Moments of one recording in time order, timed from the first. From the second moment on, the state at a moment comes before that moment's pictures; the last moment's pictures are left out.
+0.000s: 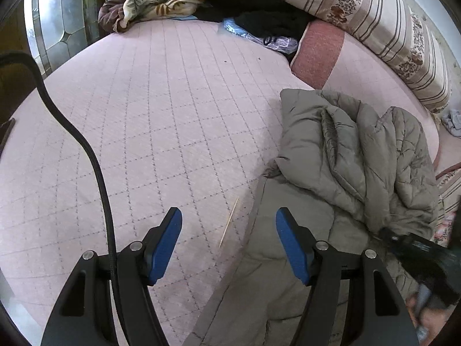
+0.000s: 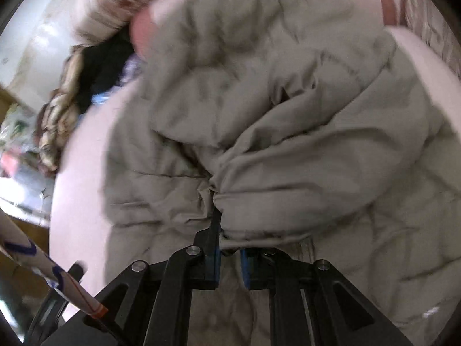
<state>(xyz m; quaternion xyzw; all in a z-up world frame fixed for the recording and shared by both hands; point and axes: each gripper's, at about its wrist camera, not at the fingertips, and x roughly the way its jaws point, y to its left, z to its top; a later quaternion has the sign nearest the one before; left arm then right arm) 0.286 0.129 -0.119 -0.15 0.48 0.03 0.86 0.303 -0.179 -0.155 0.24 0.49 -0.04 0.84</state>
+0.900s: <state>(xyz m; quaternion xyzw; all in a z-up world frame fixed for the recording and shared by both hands) 0.291 0.114 -0.120 -0.12 0.48 0.02 0.87 0.267 -0.219 -0.035 0.13 0.37 -0.07 0.92</state>
